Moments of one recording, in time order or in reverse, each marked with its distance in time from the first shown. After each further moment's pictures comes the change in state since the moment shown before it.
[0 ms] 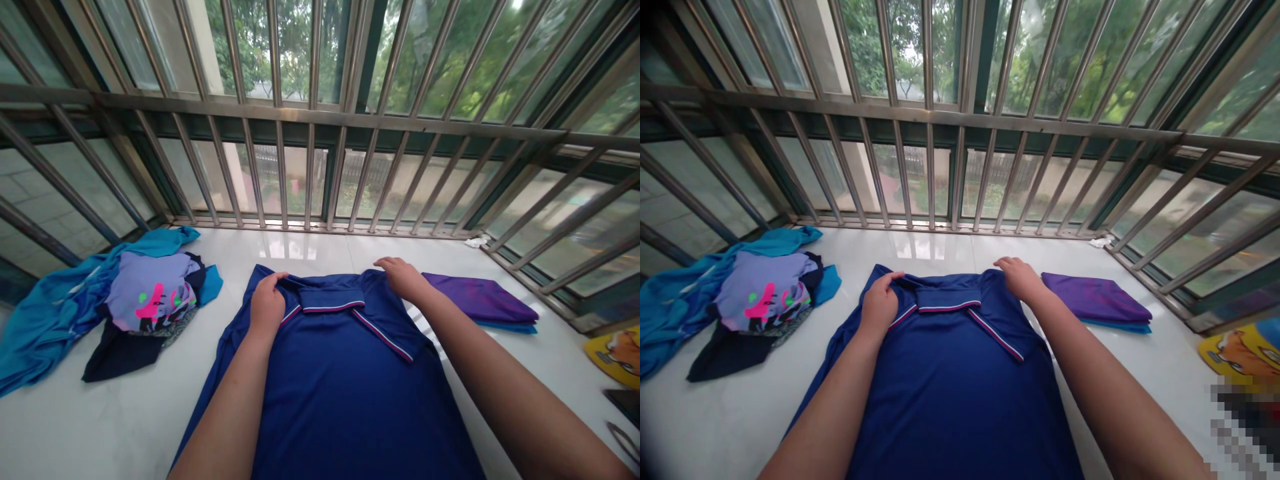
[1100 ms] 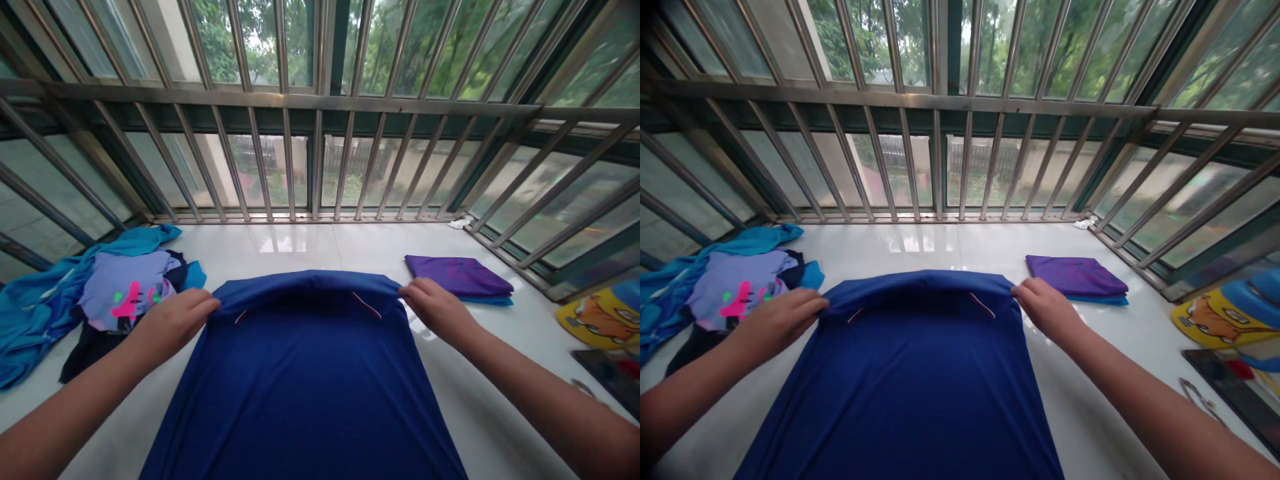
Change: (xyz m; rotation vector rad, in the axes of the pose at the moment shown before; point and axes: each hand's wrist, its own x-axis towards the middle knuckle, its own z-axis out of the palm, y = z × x) left_hand 0.014 0.009 -0.177 1.041 -0.597 0.802; right_hand -0.147 0.025 0.005 -0.060 0.325 -0.293
